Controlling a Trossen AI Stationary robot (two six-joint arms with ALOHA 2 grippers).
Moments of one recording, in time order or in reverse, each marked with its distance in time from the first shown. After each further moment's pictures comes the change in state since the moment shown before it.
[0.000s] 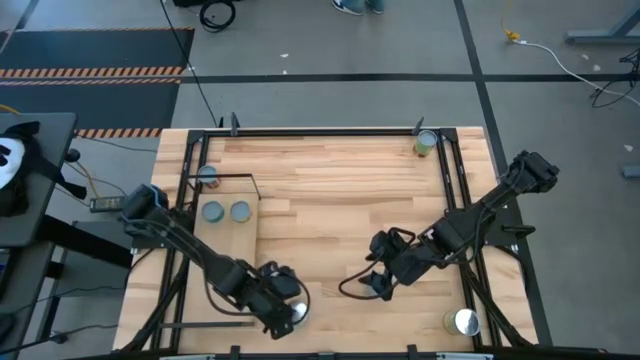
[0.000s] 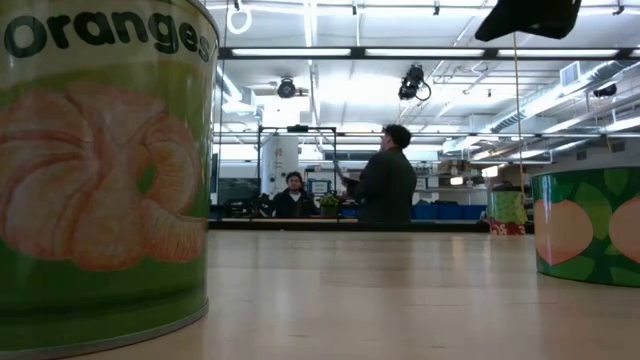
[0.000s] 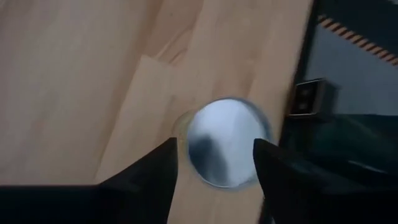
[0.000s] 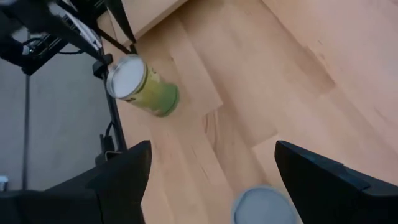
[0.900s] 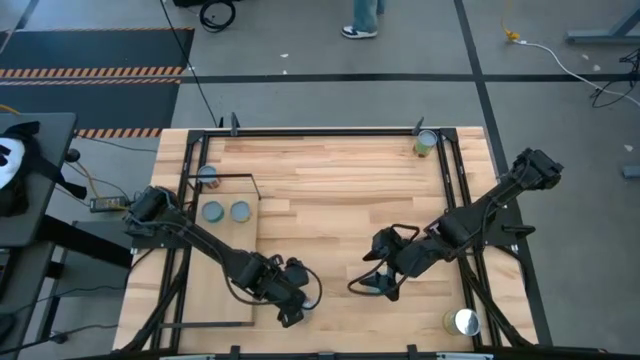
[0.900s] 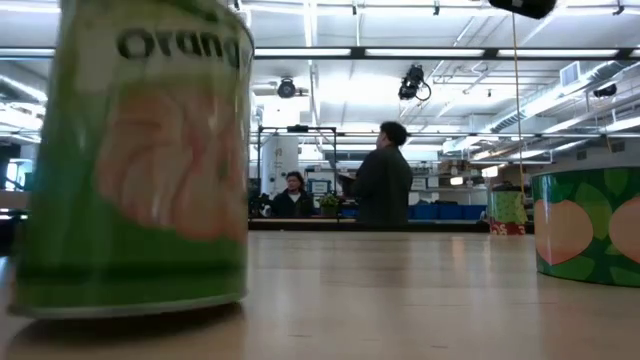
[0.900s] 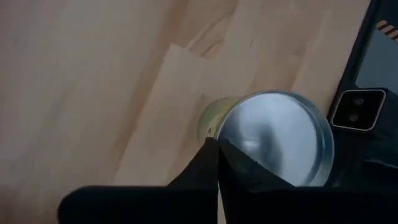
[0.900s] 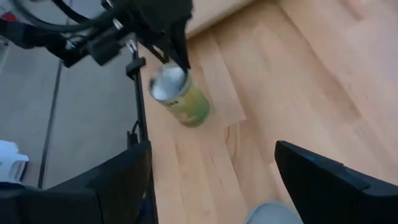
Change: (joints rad) left arm 0.094 0.051 -0.008 -0.022 0.092 0.001; right arm -0.018 -0.060 0.000 0.067 -0.053 -0.153
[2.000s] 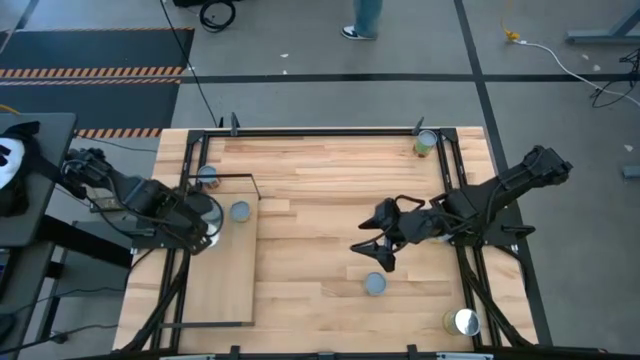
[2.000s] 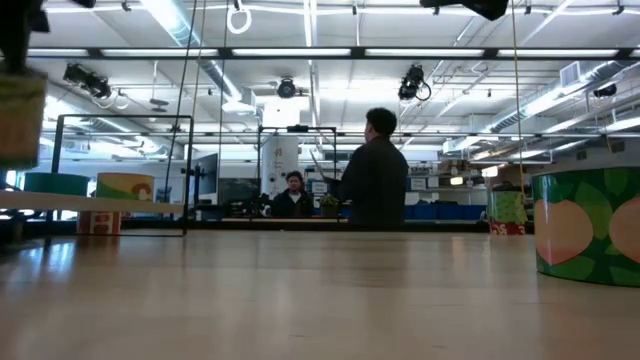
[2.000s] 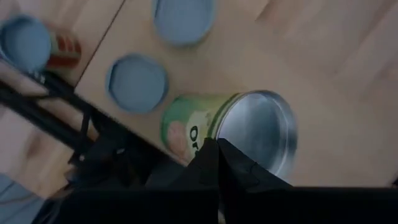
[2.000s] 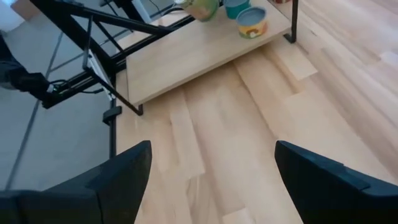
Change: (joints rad) left arm 0.036 -0.869 -0.331 -0.848 -0.047 -0.161; right arm -0.135 -0.103 0.000 0.000 0.054 -0.170
